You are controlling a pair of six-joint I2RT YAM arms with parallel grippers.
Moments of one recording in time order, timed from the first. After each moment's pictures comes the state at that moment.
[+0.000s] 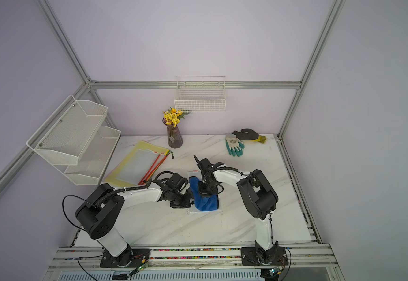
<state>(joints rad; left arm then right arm) -0.69 1.72 0.90 -0.42 0.33 -0.61 0.59 1.96 1.33 -0.76 -0.26 0.52</state>
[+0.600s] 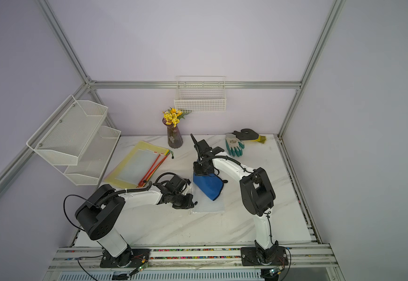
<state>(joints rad) -0.70 1.72 0.85 -0.31 0.36 -0.62 0.59 2.05 1.69 -0.78 -0.20 0.43</state>
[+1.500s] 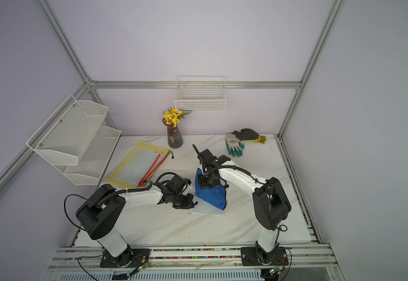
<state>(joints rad) -0.71 1.72 0.86 -0.33 0.36 -0.62 0.64 1.79 1.37 -0.85 -0.24 0.42</state>
